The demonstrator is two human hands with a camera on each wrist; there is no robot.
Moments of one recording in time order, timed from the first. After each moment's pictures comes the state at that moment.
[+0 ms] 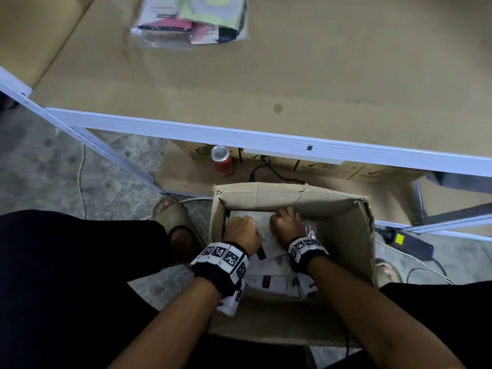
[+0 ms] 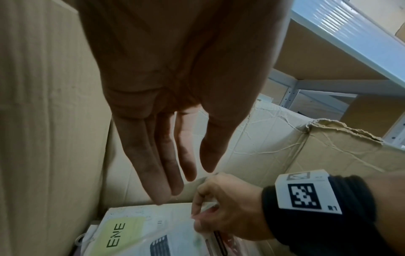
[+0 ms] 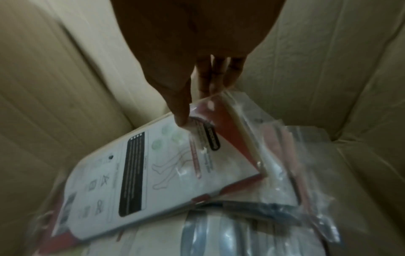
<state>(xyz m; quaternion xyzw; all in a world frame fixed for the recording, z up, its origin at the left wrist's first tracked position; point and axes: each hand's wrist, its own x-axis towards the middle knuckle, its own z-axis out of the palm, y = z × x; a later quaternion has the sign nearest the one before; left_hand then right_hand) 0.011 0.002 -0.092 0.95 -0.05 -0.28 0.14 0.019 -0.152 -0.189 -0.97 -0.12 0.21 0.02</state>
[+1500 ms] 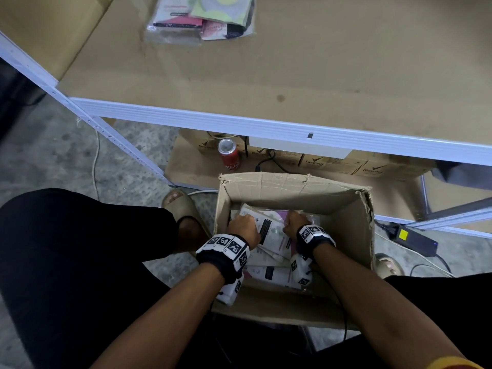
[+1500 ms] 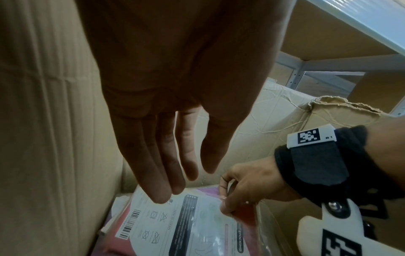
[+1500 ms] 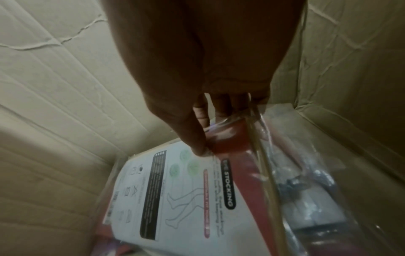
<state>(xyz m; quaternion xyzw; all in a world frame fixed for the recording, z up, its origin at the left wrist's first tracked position) -0.007 0.007 -0.106 0.94 0.02 -0.32 0.12 0.013 -0.168 -0.168 -0.90 0.08 0.37 0.21</state>
